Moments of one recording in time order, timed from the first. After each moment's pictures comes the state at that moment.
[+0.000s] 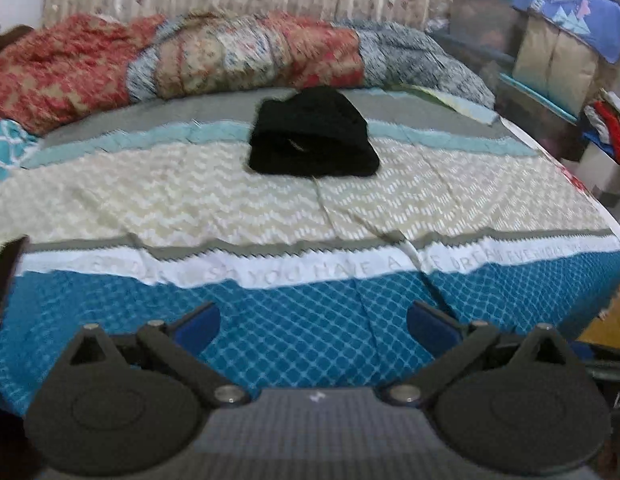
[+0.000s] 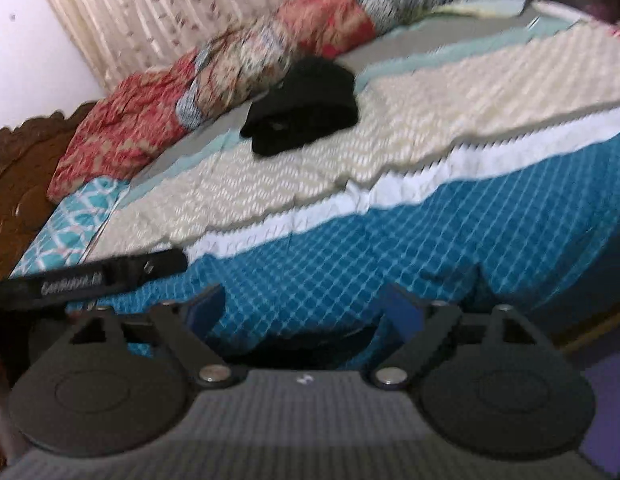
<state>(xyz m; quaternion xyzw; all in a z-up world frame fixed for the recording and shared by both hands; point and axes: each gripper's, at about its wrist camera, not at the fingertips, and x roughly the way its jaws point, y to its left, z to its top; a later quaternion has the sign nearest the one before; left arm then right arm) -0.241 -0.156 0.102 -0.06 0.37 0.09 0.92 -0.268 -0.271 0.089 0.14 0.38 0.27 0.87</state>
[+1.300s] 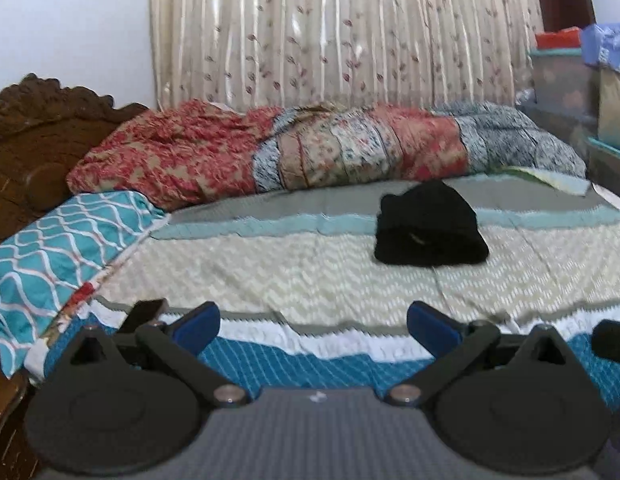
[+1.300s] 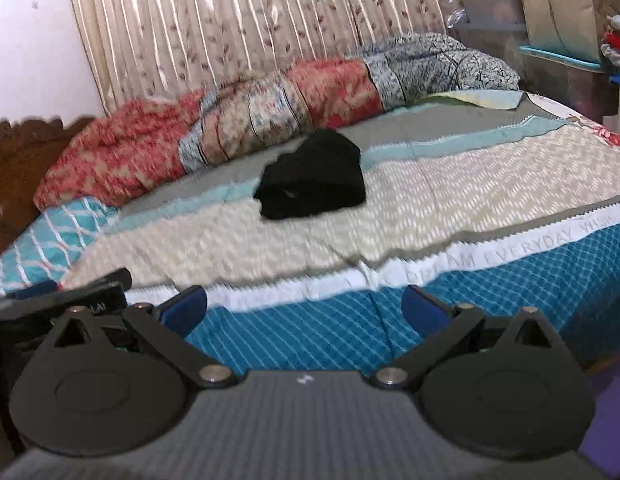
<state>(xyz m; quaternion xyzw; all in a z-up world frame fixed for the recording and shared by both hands) -0.291 -0.144 0.146 0.00 0.25 0.26 0.93 -0.303 -0.240 0.143 0.10 0.30 0.24 0.92</state>
